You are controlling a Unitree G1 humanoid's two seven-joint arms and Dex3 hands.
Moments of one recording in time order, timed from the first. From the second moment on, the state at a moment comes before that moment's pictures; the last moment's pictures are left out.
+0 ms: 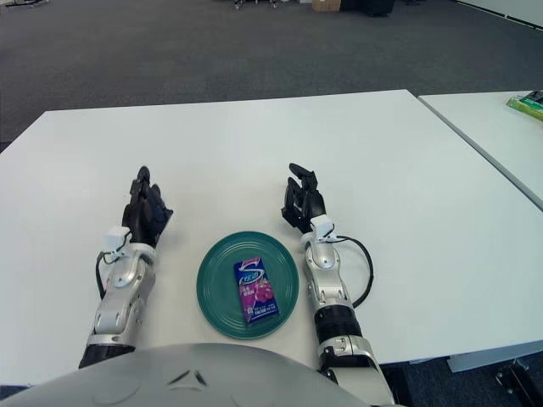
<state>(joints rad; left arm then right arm) 0.20 -0.11 -0.04 -0.01 -0.04 -0.11 0.15 -0.08 0.02 -0.02 0.47 -0.03 -0.32 -0.03</state>
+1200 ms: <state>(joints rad) 0.40 -0.11 -0.10 -0.03 -0.07 -0.31 0.04 -0.07 0.02 -0.02 0.51 -0.02 -0.46 -0.02</state>
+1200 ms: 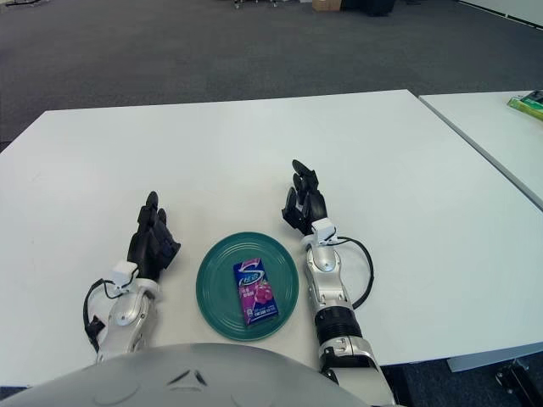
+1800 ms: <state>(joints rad) 0.41 -0.11 -0.06 0.06 -0.23 -0.48 -0.14 -0.03 0.02 -0.01 0.45 -0.02 -0.55 -0.03</state>
